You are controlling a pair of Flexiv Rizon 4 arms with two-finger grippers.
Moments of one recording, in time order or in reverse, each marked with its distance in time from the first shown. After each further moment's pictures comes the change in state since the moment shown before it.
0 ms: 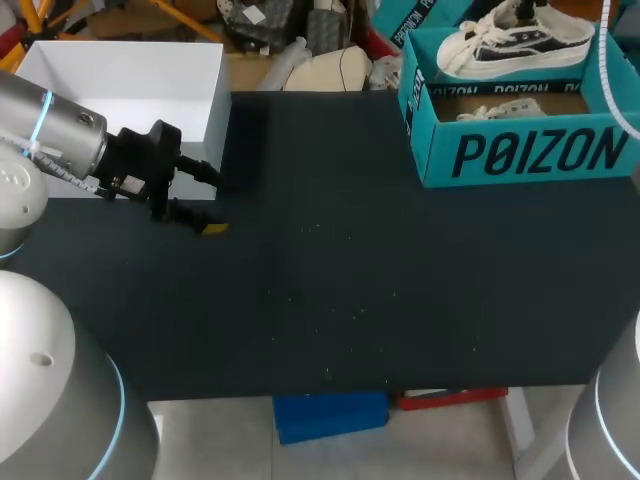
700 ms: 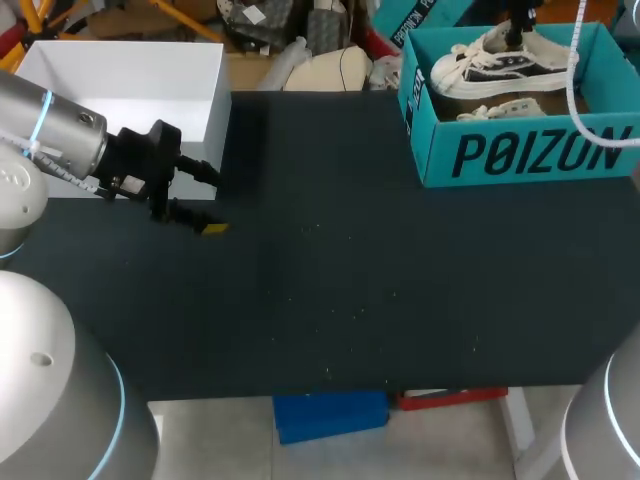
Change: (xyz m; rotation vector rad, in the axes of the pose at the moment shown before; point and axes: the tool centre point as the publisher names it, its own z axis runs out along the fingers) left arm 0.000 0.000 0.000 0.000 0.000 0.000; right arm -0.021 -0.003 0.074 0.001 0.057 0.040
